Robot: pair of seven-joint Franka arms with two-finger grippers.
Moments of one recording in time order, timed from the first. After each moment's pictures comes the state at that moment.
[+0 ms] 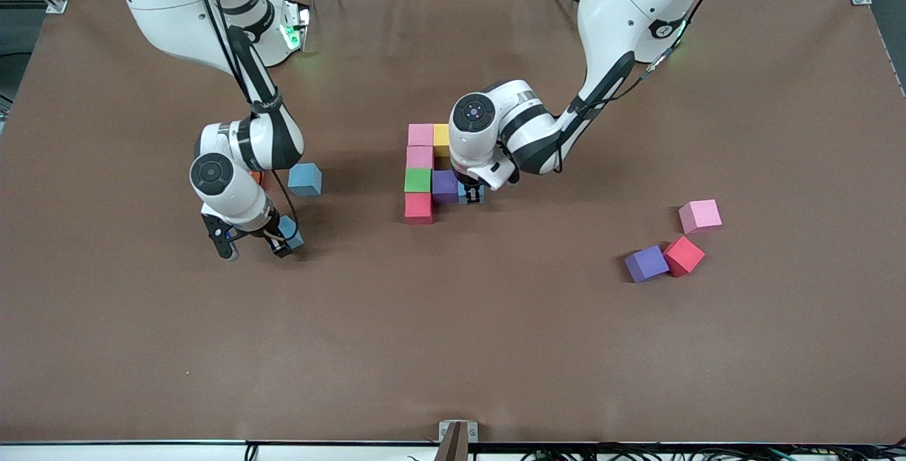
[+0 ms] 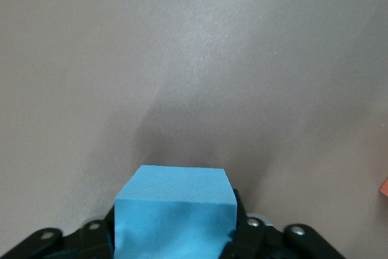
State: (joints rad) left arm -0.44 0.71 -0.45 -1.73 0.35 2.34 -2.68; right arm 0.49 0.48 -0.27 -2.13 0.11 2.62 1.16
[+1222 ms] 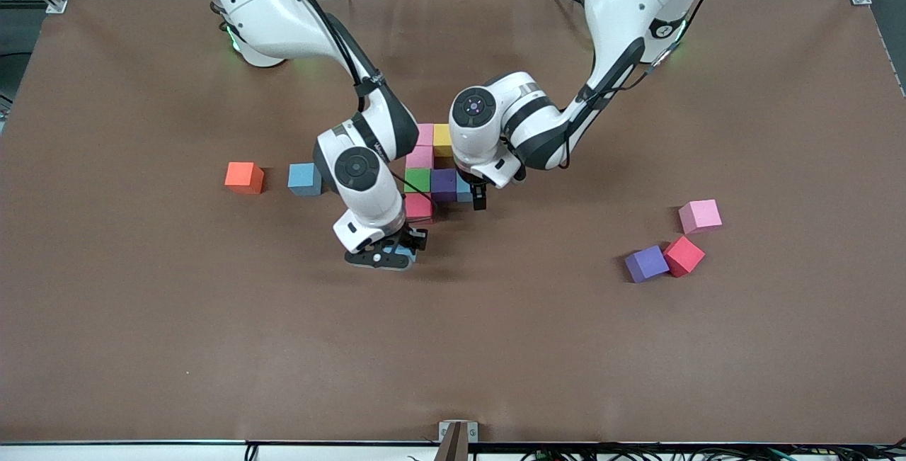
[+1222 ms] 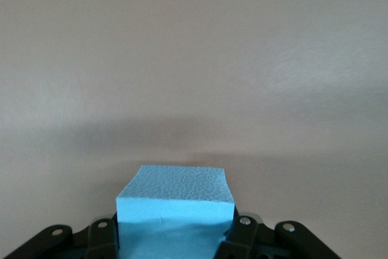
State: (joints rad) left arm -0.43 0.63 -0.44 -1.71 0.31 2.22 -2.64; right arm 0.71 0.73 -0.13 -1.52 0.11 2.33 0.62
